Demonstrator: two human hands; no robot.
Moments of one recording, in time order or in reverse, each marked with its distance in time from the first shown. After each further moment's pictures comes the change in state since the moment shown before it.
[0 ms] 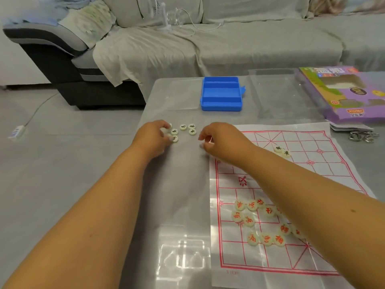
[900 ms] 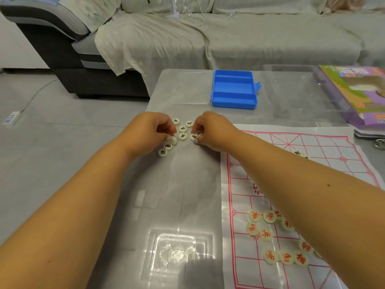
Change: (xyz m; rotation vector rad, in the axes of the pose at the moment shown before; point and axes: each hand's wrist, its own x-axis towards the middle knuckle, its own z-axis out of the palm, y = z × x) left_hand -0.002 -0.017 -0.027 0.006 -0.082 0.231; right_hand 0.063 -0.013 0.024 -0.031 -0.089 0.024
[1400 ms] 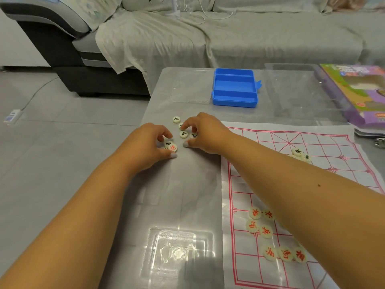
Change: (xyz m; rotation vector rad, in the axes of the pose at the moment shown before) left_hand -0.027 0.000 0.010 0.199 -0.020 -0.112; right_hand -0.001 -0.010 0.012 0.061 -0.006 -0.043
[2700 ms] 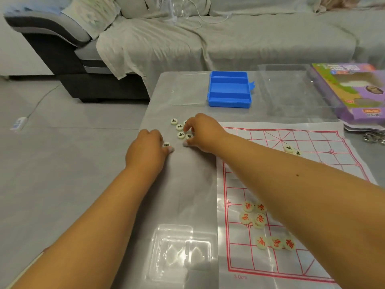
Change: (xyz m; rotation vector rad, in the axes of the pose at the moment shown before) left_hand -0.009 0.015 0.022 0.135 0.171 -0.212; right_hand -0.006 -0.005 -0.006 -0.060 0.037 0.041
